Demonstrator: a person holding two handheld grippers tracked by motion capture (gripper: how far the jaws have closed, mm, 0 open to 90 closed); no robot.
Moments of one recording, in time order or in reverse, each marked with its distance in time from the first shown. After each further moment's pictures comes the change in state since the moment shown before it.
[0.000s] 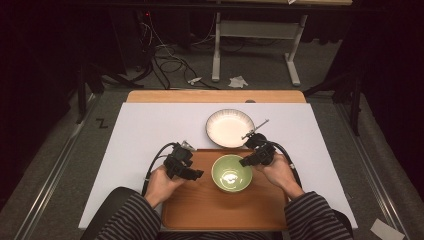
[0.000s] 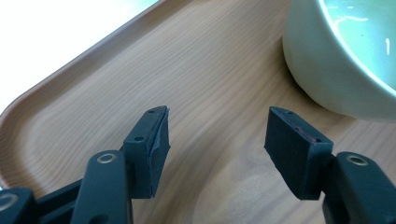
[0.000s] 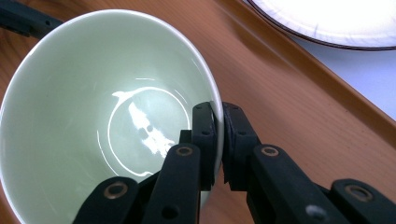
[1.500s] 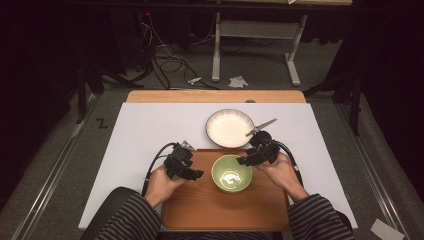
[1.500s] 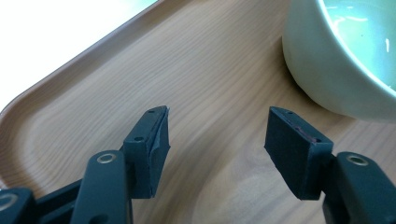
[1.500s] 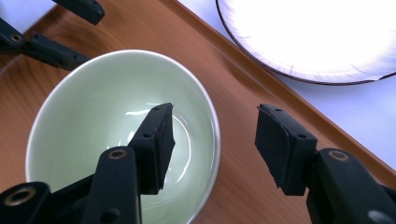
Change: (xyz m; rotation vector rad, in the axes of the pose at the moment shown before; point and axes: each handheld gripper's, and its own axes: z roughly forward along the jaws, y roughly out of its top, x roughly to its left) left arm 0.000 0.000 0.000 0.001 0.000 -0.002; right arm 0.005 -0.005 -0.021 -0.151 -0.026 -0.021
